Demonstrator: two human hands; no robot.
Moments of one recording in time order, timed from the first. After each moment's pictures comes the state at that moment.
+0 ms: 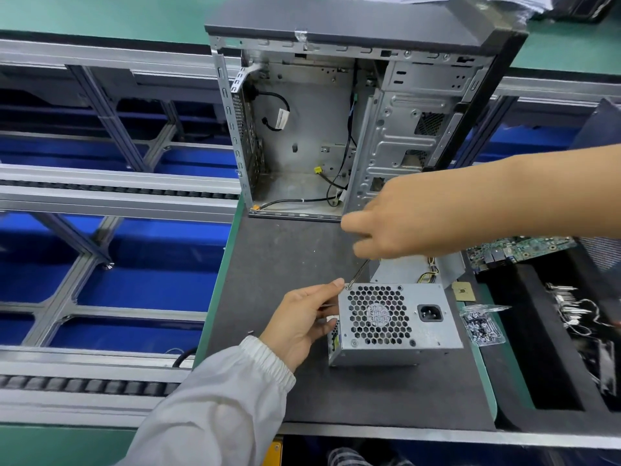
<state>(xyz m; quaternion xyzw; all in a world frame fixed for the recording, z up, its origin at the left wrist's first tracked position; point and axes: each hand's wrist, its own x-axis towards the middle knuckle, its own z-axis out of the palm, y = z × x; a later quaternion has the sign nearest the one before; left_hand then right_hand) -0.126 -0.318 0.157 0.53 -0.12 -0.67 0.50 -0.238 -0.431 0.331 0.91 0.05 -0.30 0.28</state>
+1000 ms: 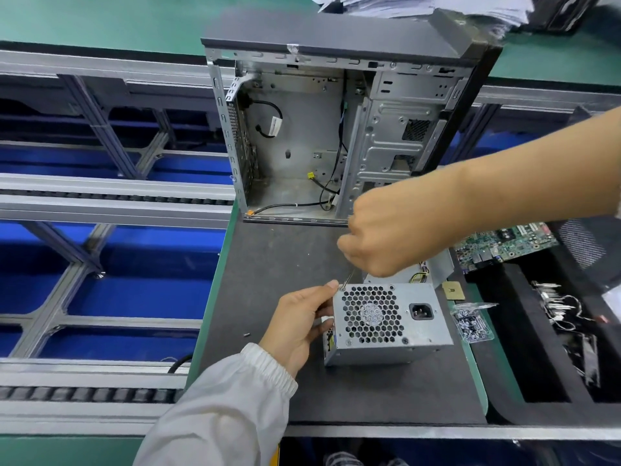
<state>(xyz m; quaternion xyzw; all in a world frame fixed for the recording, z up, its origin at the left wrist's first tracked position) -0.132 -0.313 0.160 0.55 -0.14 -0.64 0.51 -0.228 -0.414 0.344 0.84 0.21 -0.28 0.42</state>
